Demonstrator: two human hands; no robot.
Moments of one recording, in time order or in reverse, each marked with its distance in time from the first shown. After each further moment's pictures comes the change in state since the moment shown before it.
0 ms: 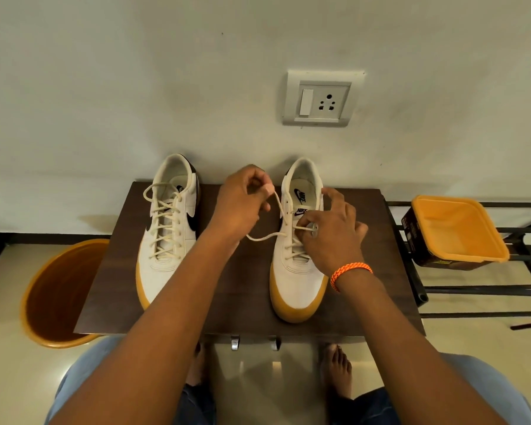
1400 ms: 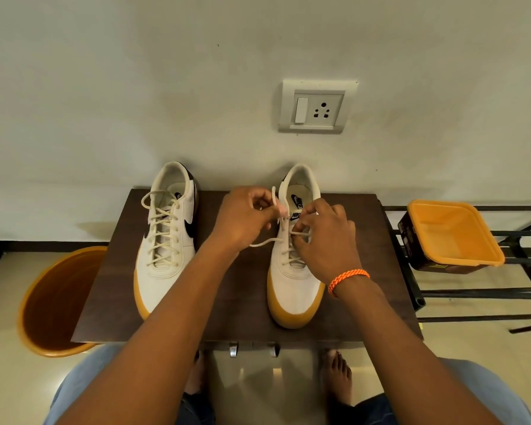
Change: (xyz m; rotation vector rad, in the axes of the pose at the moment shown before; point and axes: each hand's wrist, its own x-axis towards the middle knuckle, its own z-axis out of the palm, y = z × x) left_hand -0.005 -0.002 0.004 0.121 -0.112 0.028; right_hand 0.001 0.001 0.000 -0.055 0.089 -0.159
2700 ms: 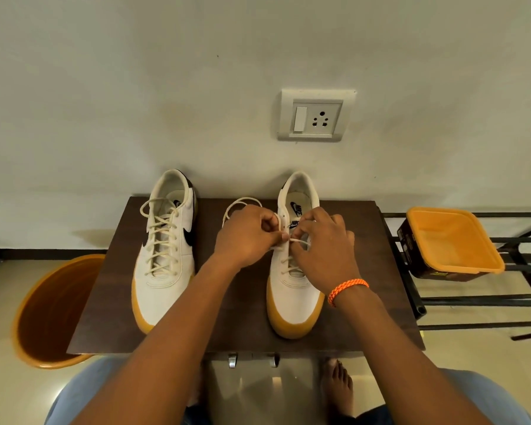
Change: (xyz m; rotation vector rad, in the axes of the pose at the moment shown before) left_hand -0.001 -0.009 0.008 0.322 -0.110 0.002; right_hand -0.002 -0.001 0.000 0.051 -0.019 0.033
